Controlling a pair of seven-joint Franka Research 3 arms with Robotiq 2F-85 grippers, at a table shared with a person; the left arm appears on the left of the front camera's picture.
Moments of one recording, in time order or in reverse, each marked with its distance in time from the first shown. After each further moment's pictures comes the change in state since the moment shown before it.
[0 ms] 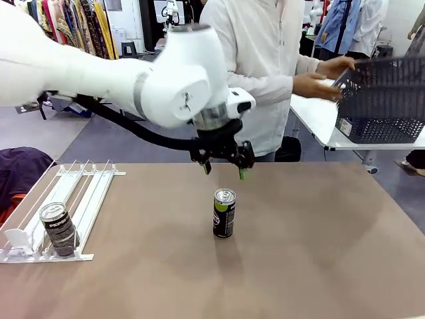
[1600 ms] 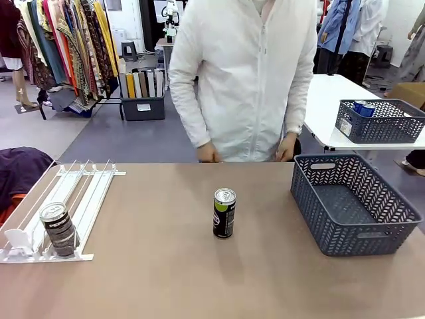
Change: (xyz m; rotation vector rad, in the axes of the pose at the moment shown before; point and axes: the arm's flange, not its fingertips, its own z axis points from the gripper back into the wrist) left arm -0.292 0.488 0.141 -0.948 -0.262 0.654; right arm 0.000 0.000 0.000 -0.001 -0.001 -0.001
